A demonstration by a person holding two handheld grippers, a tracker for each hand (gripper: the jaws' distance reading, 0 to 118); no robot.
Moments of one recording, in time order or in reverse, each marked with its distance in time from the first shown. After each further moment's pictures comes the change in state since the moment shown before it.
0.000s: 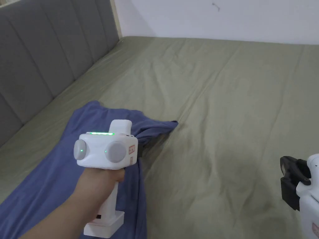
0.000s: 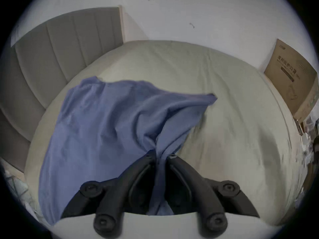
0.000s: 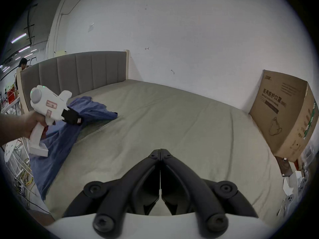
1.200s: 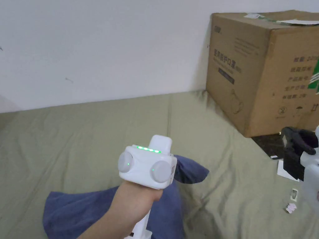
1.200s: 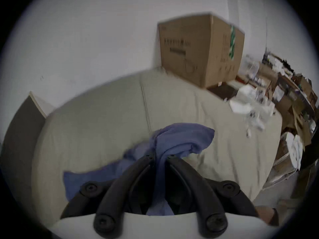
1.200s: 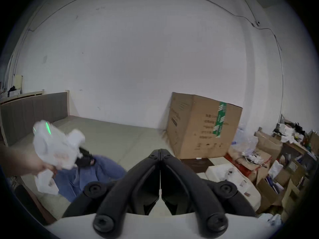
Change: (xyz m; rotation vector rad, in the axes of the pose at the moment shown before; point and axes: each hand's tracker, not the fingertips) left arm 0.476 -0.041 0.170 0.087 -0.391 -0.532; right arm 0.232 -0.024 0.347 0.246 -0.528 -0.141
